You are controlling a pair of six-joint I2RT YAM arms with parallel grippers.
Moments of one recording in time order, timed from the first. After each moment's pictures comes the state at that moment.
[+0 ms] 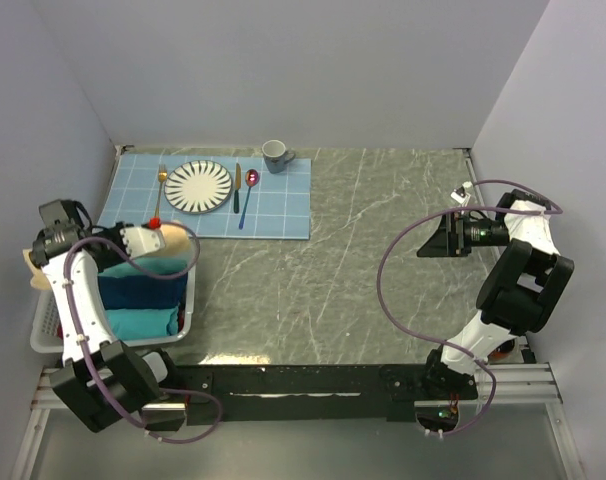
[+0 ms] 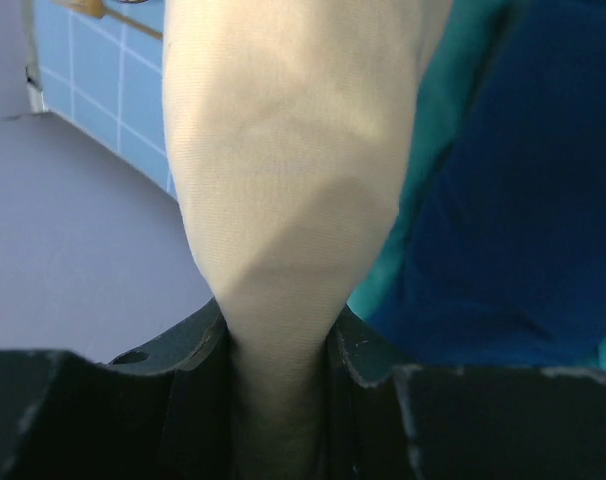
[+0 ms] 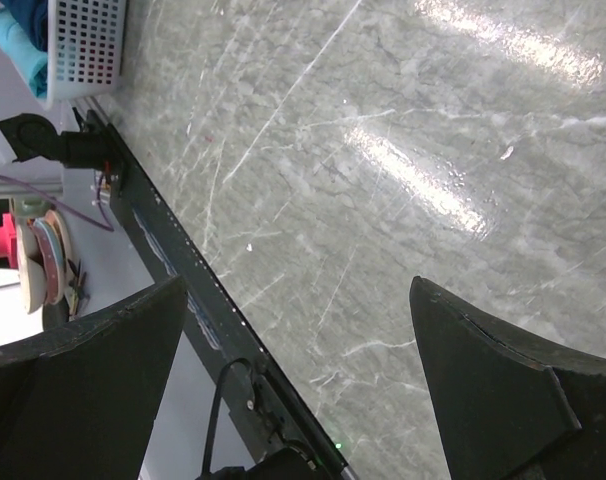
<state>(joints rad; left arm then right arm) 0.51 1.14 1.12 -1.02 0.45 1.69 -0.48 1.69 1.29 -1.35 -1.01 -0.83</state>
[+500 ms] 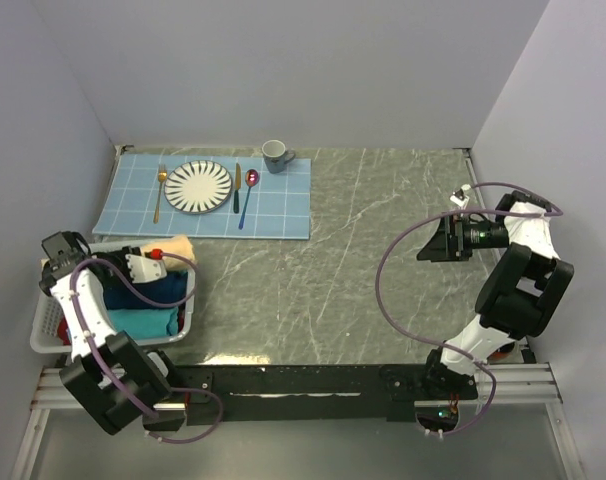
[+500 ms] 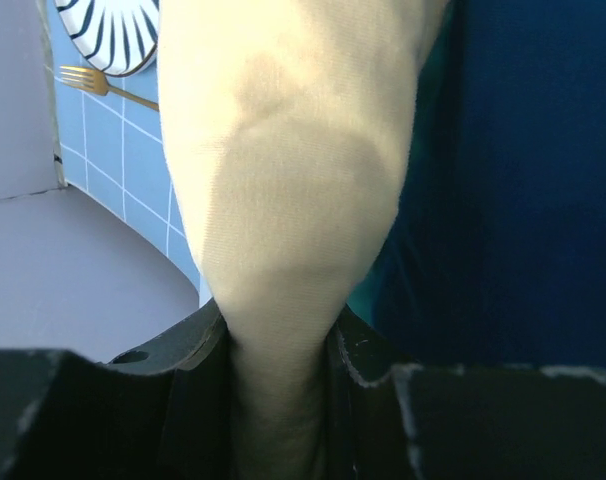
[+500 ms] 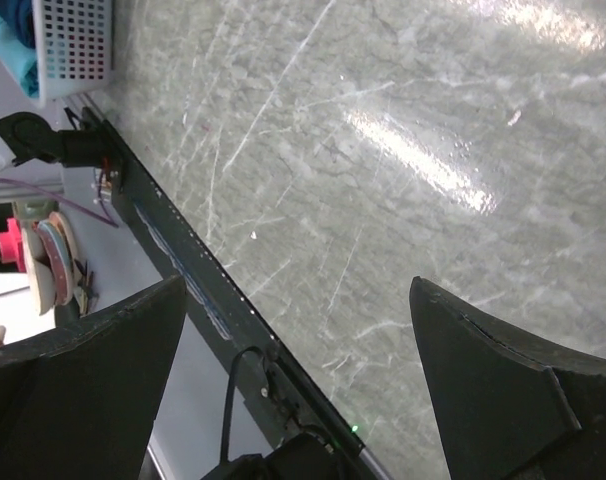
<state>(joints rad) 0.65 1.10 0.83 -0.85 0.66 1.98 -0.48 1.67 1.27 -1.36 -0.96 -0.78</state>
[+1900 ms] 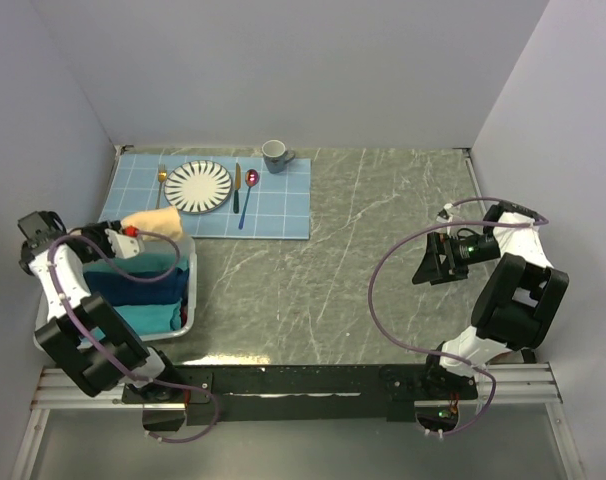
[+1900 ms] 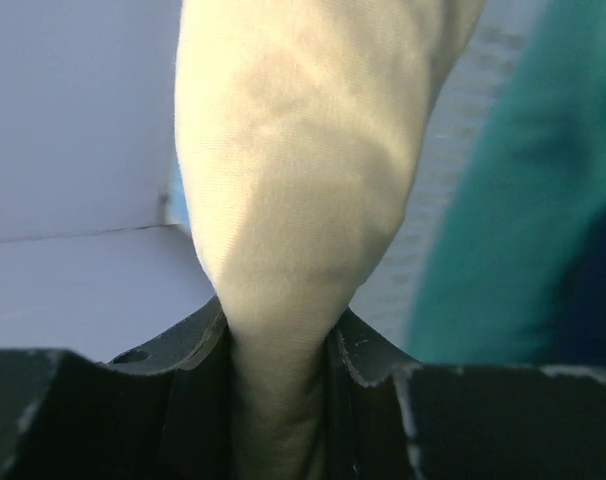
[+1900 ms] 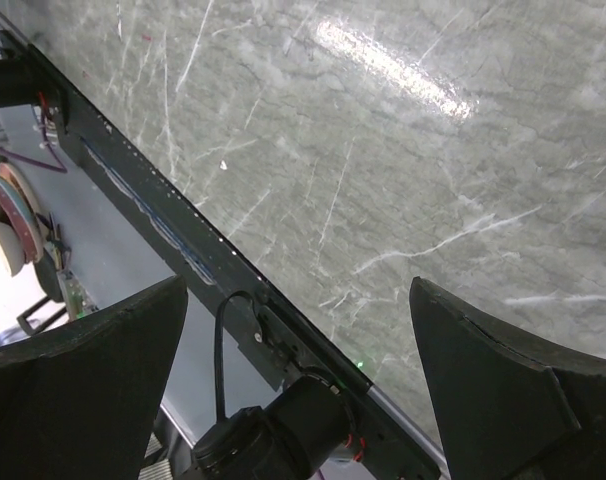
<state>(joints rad) 0.71 1.34 1.02 -0.73 0.93 2.00 -0.43 1.58 1.13 -1.34 -0.77 -0.74</state>
